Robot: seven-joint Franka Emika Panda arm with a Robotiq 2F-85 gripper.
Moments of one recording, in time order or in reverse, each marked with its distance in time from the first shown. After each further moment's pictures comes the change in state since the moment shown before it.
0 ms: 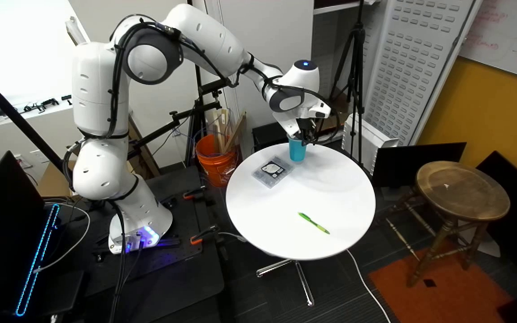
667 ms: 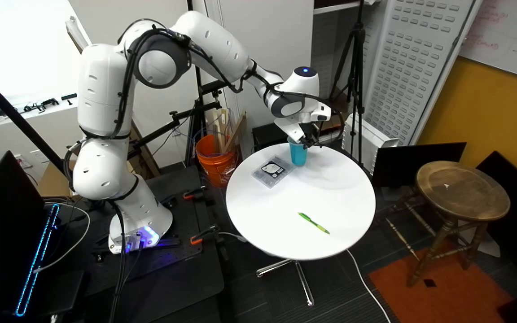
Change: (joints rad) arm 0.002 0.057 0.006 0.017 -0.020 0.060 -0.110
